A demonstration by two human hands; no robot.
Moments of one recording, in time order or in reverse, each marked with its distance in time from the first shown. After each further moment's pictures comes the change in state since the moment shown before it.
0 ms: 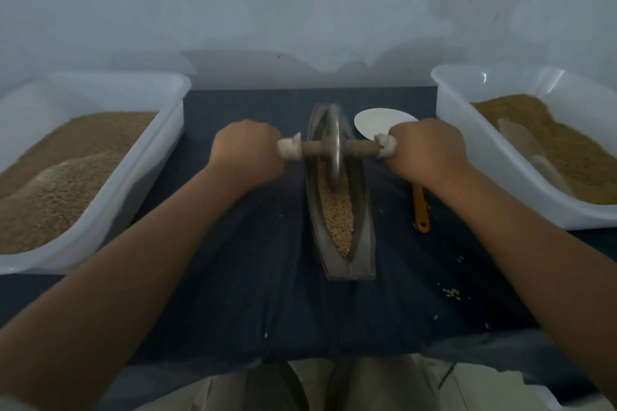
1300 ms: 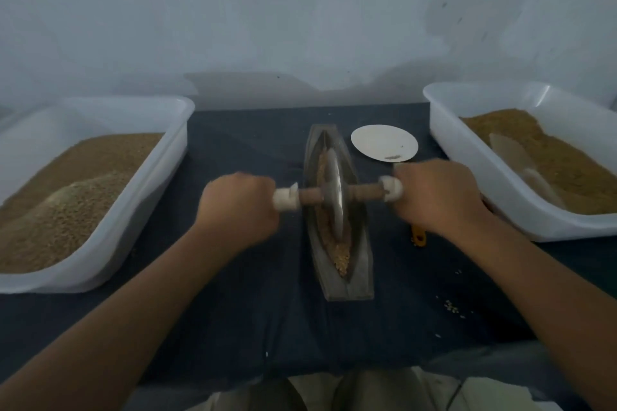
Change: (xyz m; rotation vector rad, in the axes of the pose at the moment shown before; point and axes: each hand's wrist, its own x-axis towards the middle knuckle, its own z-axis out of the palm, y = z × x) left_hand -0.068 -0.001 -0.001 0.007 0.096 0.048; right_hand -0.054 -0.002 -0.009 -0.075 0.111 -0.061
